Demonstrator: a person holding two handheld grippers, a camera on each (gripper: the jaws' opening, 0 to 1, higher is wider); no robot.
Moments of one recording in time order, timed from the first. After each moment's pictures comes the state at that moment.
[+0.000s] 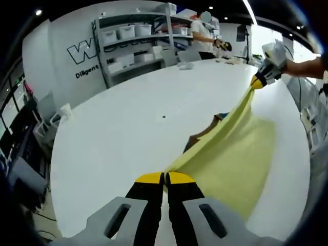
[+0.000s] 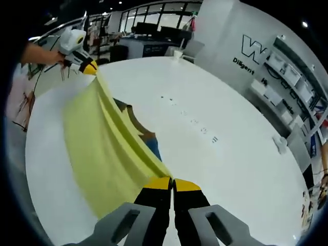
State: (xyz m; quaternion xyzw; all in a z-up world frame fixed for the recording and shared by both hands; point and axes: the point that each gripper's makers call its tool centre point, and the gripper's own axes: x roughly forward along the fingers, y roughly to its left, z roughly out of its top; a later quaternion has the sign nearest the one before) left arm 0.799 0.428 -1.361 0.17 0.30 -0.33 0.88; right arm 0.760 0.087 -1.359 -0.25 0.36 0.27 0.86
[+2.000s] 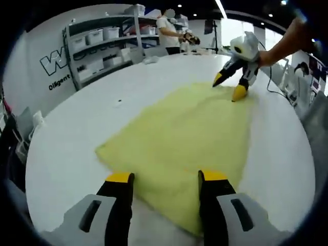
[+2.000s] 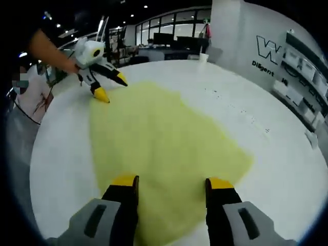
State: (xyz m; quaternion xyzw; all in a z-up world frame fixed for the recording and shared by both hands) left arm 0.736 0.399 -1.433 0.19 0.27 -0.43 0.84; right arm 0.702 0.154 -1.442 -0.18 0.34 0.36 0.85
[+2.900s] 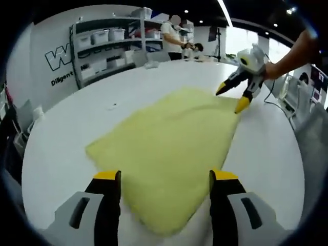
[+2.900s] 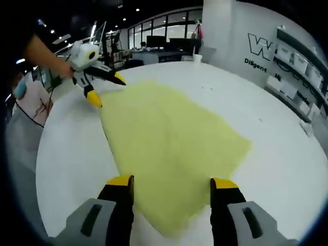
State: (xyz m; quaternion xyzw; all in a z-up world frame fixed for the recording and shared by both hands) left arm 0.695 0.367 -1.419 0.17 0.27 -0.44 0.84; right arm 0.668 0.156 -1.435 -0.16 0.34 0.35 0.86
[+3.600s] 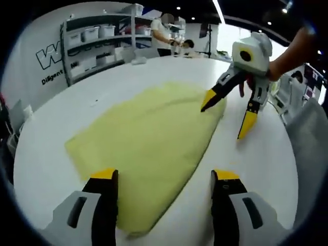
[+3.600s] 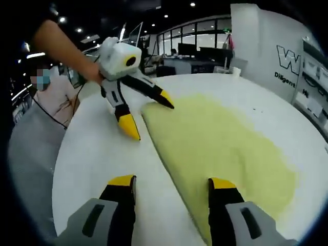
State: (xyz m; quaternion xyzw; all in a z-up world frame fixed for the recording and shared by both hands) left arm 0.658 0.357 -1.423 0.16 0.28 -0.49 0.81; right arm 0.617 0.268 -1.437 -0.15 0.31 0.48 0.81
